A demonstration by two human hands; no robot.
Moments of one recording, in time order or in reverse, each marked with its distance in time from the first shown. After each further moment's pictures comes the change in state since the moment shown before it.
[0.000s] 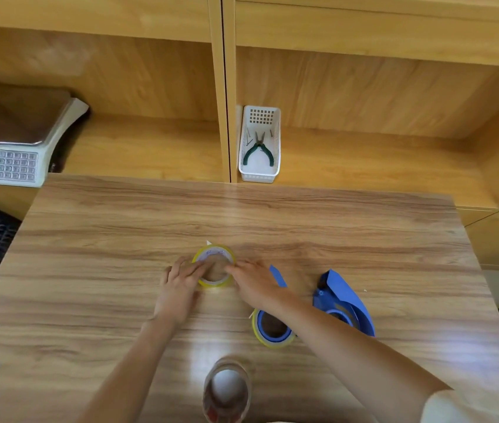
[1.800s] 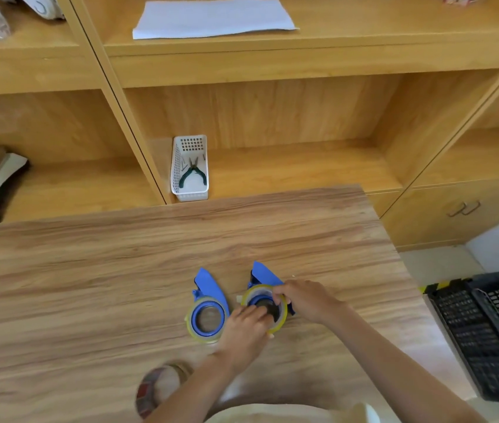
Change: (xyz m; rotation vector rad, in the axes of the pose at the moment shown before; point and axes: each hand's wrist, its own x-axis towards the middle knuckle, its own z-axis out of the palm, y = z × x) left_hand -0.047 0.266 0.027 0.060 -0.090 0.532; right_hand -0.208 0.156 -0.033 0.021 -0.052 0.220
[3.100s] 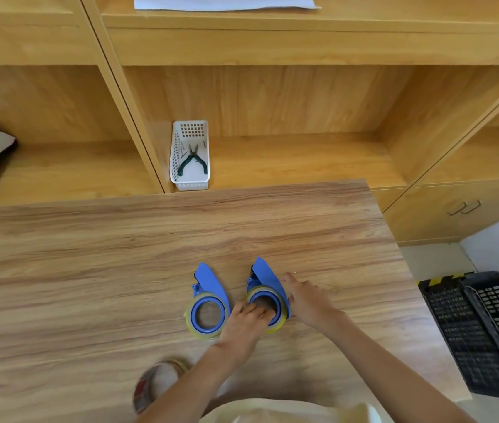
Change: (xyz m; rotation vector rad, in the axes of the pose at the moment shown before) left_hand 0.008 -0.023 0.035 0.052 -0.129 0.052; right_hand 0.018 -0.003 0.025 0.115 0.079 0.312
